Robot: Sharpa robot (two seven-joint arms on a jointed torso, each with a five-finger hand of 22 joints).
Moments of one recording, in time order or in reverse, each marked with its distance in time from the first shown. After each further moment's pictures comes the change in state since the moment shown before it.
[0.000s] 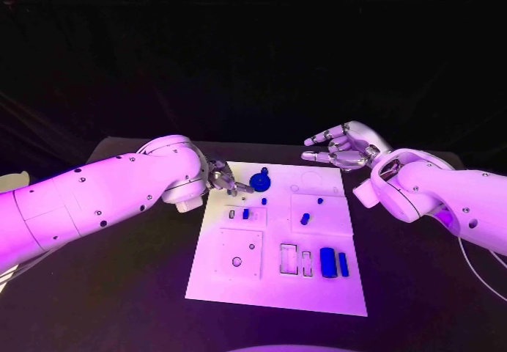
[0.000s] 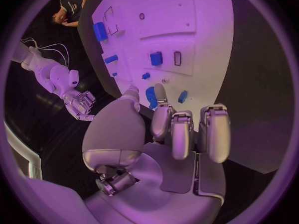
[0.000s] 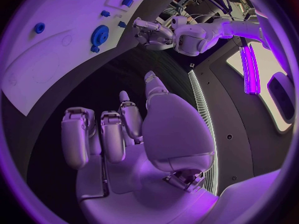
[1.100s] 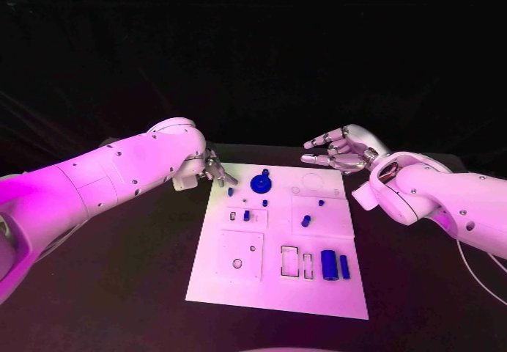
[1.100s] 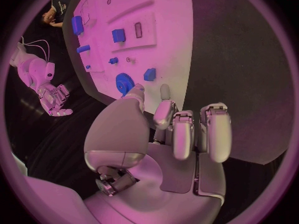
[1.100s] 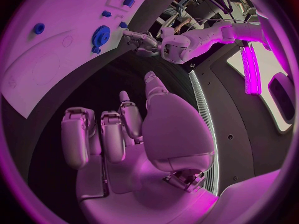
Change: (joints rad) left arm 0.059 0.185 -0.050 -0.403 -0.019 0.184 0.046; left_hand 0.061 0.025 0.041 0.001 0.000 -0.029 0.044 -0.104 -0.133 -0.055 0.042 -0.062 -0.068 0.005 0.037 0.000 0.001 0.000 0.004 0.036 -0.009 0.000; right arm -0.002 0.014 -0.001 -0.014 0.000 0.000 0.000; right_hand 0.000 0.000 0.000 0.000 0.000 0.000 0.000 0.000 0.000 0.000 0.000 0.000 -0.001 0.000 0.000 0.000 0.001 0.000 0.000 0.000 0.000 0.000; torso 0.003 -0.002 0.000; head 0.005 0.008
